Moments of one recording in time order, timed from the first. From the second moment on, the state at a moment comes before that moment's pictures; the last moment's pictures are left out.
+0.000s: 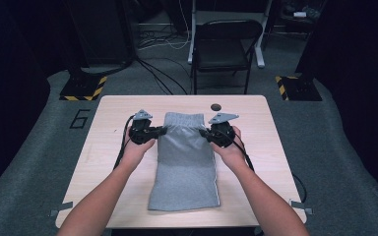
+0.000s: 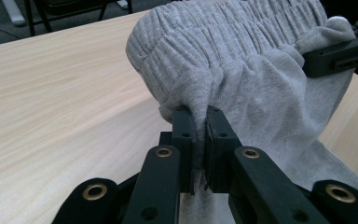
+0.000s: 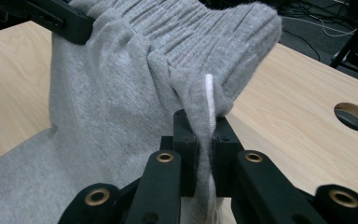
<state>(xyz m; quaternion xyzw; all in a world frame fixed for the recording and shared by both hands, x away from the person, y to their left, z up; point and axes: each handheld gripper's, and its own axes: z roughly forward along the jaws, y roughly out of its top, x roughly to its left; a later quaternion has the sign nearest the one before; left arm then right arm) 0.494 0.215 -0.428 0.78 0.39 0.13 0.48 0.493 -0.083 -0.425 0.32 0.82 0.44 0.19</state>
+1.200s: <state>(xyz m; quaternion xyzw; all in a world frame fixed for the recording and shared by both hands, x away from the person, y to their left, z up) 0.436 0.219 -0.449 0.79 0.38 0.09 0.48 0.436 -0.093 -0.439 0.27 0.83 0.45 0.16</state>
